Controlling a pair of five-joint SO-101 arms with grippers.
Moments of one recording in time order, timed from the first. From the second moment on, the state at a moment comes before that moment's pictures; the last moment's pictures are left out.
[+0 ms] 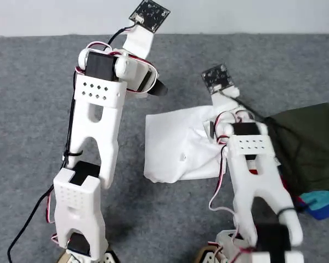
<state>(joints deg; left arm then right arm) 12.1 30.0 -58.9 99.6 -12.1 -5.0 -10.5 36.6 37.2 19.1</state>
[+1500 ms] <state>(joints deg) 12.1 29.8 -53.2 99.6 -12.1 -5.2 1.1 16.3 52.7 14.1</state>
